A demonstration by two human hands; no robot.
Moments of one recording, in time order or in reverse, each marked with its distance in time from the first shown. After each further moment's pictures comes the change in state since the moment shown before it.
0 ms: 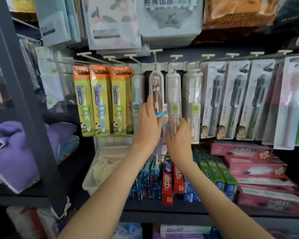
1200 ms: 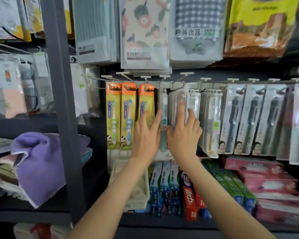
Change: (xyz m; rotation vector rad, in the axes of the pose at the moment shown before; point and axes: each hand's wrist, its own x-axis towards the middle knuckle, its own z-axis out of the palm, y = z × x) left_hand 0.005 -0.086 -0.046 0.177 0.242 0.349; right_hand 0.025 -0.106 0.026 -0.501 0.275 -0.161
